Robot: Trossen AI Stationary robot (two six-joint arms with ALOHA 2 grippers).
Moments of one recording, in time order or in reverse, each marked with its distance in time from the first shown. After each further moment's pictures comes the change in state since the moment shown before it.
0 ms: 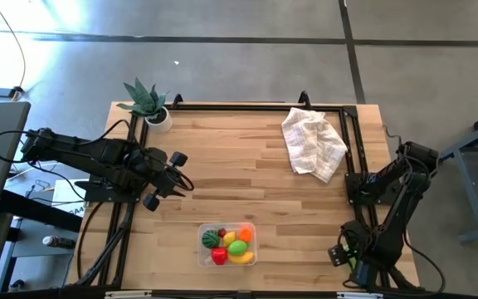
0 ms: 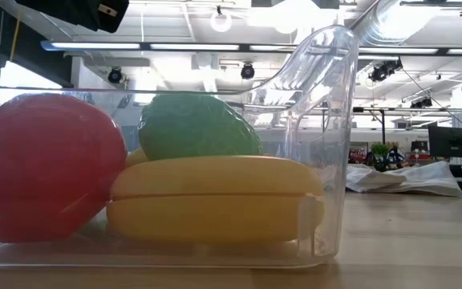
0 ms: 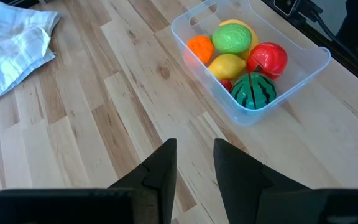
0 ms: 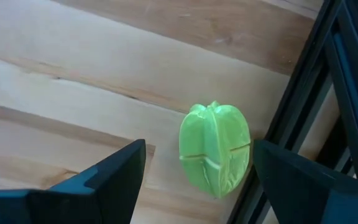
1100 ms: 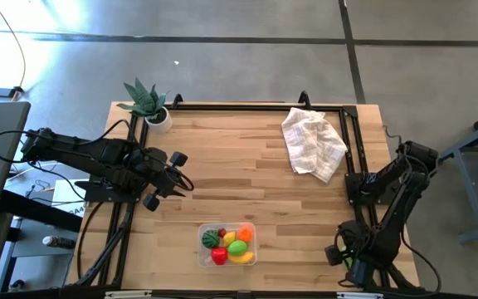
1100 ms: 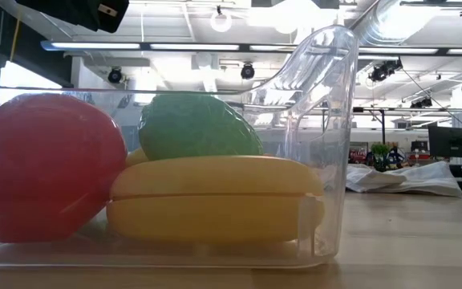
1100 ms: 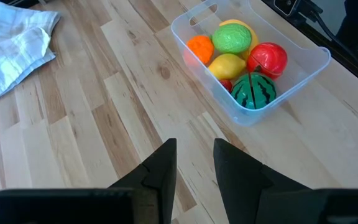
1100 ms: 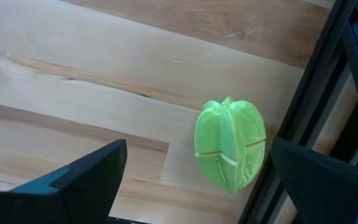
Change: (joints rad) left arm 0.000 0.000 0.000 0.000 0.000 0.000; right arm 0.001 0.002 -0.001 0.041 -0.061 0.032
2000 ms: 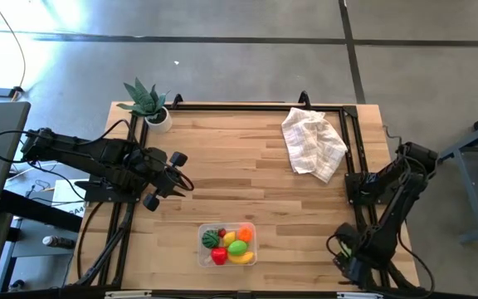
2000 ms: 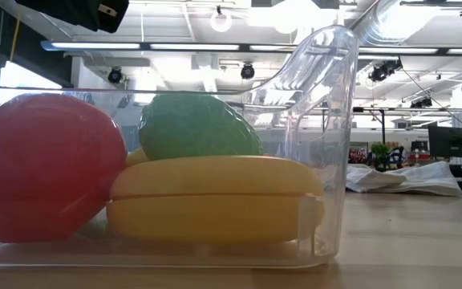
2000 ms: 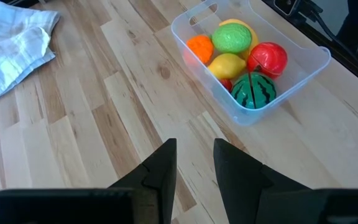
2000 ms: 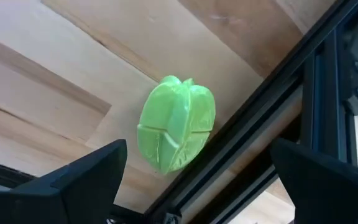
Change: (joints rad) left arm 0.000 0.000 0.000 0.000 0.000 0.000; right arm -0.047 0.003 0.000 -0.078 -0.152 -0.456
